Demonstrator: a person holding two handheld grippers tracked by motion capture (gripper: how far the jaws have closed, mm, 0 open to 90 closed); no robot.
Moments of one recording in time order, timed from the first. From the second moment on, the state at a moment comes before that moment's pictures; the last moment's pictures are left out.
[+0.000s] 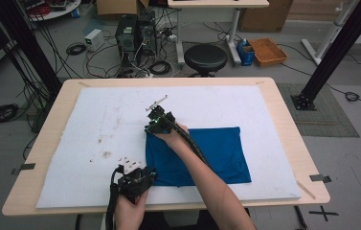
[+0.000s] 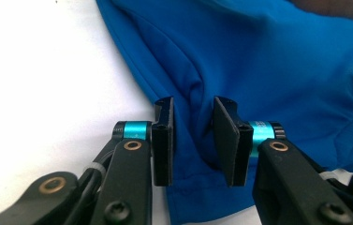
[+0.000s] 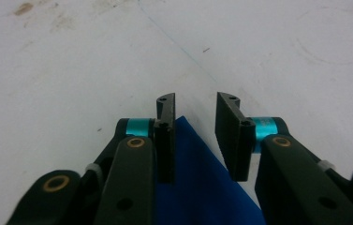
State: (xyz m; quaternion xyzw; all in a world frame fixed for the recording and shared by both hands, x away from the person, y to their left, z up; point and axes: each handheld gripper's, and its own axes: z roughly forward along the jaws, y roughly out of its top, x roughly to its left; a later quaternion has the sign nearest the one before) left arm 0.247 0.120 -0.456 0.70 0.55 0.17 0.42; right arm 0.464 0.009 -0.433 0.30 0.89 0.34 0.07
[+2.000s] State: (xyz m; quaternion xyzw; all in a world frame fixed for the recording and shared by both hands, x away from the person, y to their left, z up) left arm 0.291 -0.110 -0.418 0.78 0.36 0.09 0.50; right arm 0.463 -0.287 -0.364 0.33 0.86 0.37 0.12
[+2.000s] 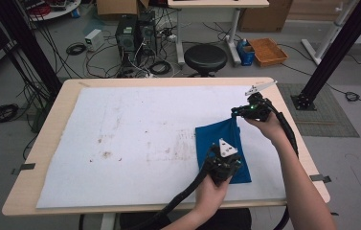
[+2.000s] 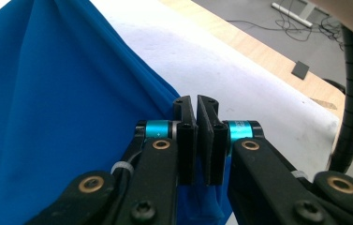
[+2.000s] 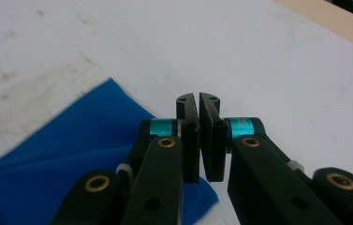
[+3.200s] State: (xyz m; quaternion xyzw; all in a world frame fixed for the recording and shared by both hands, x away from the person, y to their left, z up) left arm 0.292 0.092 -0.385 0.72 0.41 0.25 0.51; right arm 0.269 -0.323 -0.421 0.47 0.77 0.42 0.10
